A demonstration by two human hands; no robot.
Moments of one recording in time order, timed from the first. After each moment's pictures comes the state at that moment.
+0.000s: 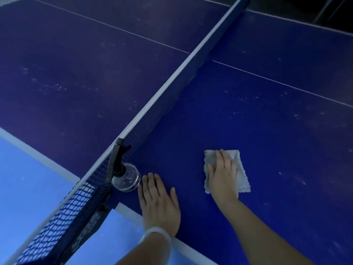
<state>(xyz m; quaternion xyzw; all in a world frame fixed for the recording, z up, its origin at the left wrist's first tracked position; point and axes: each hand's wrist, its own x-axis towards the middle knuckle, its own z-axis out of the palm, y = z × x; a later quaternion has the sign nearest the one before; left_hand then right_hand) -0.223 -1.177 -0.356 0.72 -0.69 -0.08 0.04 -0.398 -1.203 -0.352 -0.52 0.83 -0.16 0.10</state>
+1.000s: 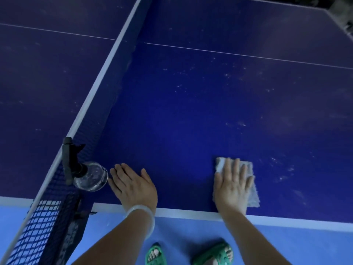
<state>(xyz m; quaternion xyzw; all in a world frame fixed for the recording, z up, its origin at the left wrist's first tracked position) -0.217 -1.172 -0.366 0.69 -0.71 -0.12 0.08 -0.396 -1.031 -0.352 -0.30 0.95 -0.04 0.08</state>
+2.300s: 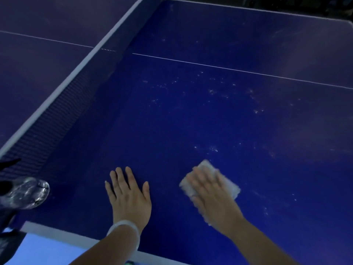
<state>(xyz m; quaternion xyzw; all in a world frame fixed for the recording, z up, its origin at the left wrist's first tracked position) -0.350 -1.129 -0.362 0.65 -0.76 -0.07 -0.03 -0.568 -1.012 -0.357 -0.71 0.70 0.13 0.03</state>
